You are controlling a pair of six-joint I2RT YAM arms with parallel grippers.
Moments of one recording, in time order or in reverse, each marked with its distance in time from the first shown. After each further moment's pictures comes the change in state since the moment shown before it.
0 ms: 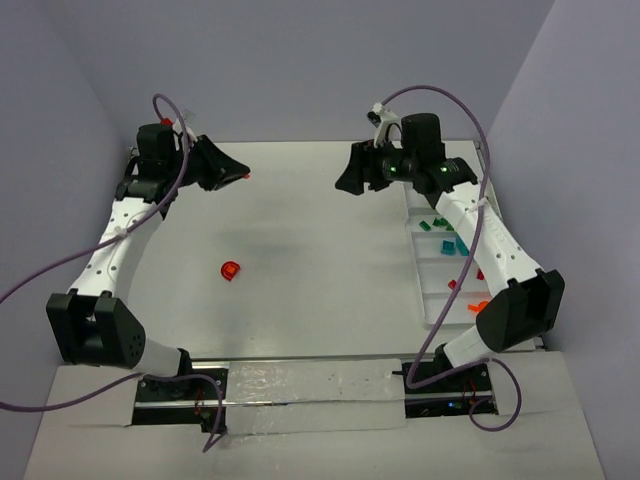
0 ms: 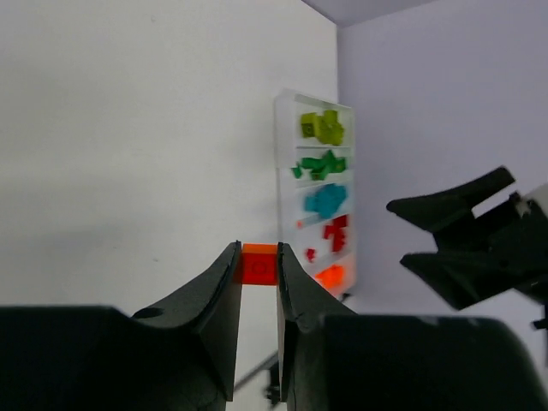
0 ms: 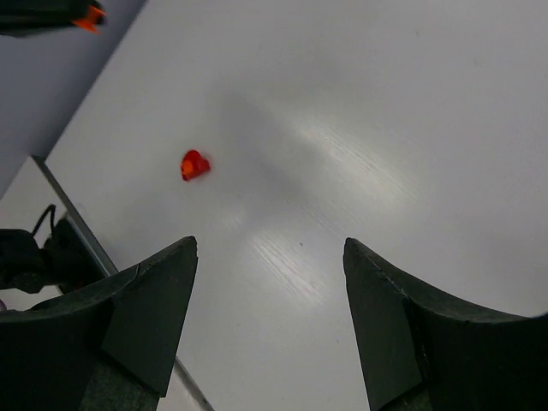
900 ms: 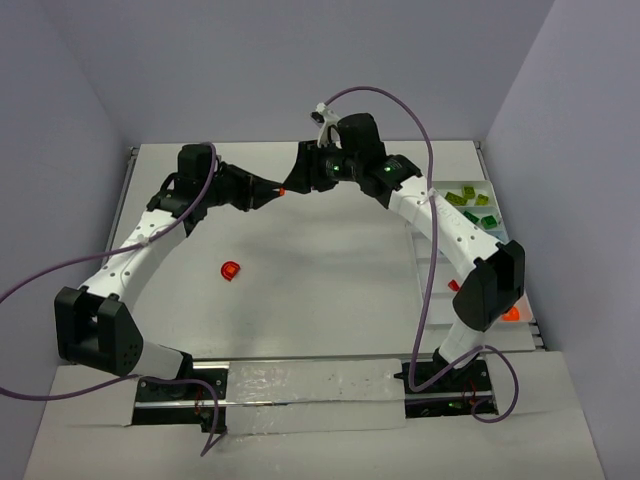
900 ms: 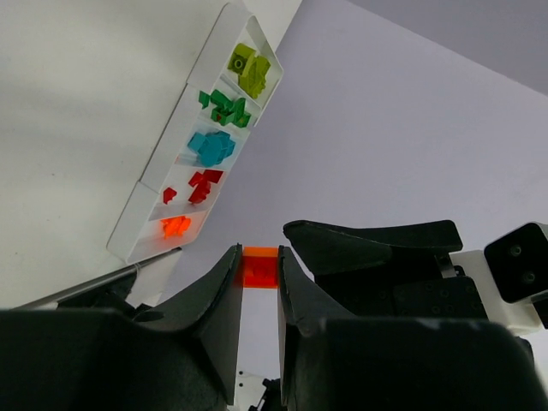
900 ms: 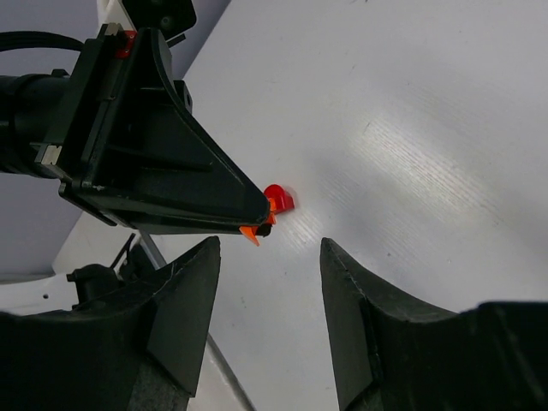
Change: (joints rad) left arm -0.193 -0.024 -0.143 0.058 -0.061 -0.743; right arm 0.271 0.183 0.149 0.147 0.113 0.249
